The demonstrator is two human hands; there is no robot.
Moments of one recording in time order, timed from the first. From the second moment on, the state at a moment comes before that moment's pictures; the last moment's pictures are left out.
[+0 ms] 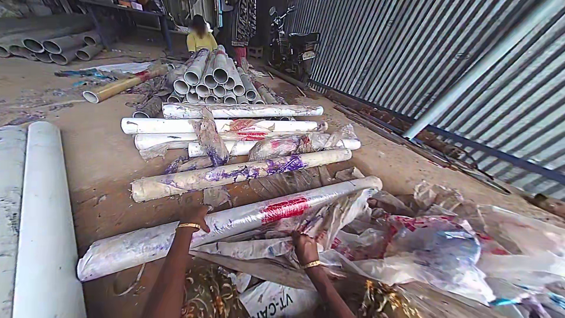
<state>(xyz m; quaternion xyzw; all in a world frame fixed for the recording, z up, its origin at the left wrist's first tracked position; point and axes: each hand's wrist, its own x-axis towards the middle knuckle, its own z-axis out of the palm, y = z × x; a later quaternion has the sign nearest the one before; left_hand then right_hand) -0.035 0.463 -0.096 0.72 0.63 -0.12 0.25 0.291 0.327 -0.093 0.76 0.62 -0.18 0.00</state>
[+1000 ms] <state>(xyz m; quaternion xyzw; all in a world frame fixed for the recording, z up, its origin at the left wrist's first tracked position) 0.224 0.538 -0.136 0.68 0.69 0.04 0.23 0.336 0.317 -0.148 0.62 0.75 -0.09 -0.22</state>
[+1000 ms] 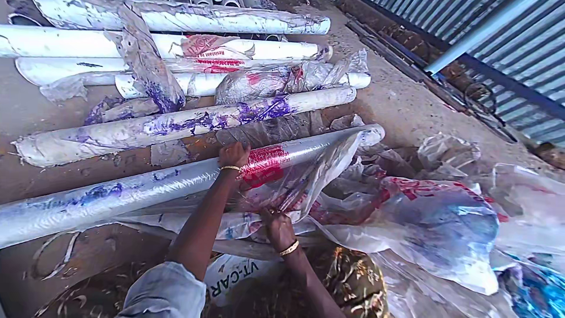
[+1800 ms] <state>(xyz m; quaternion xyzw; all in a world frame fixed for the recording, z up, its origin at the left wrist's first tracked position) 0.131 0.509 -0.120 0.81 0.51 0.09 0.27 0.372 0.334 -0.186 0.60 0.74 -0.29 -0.09</state>
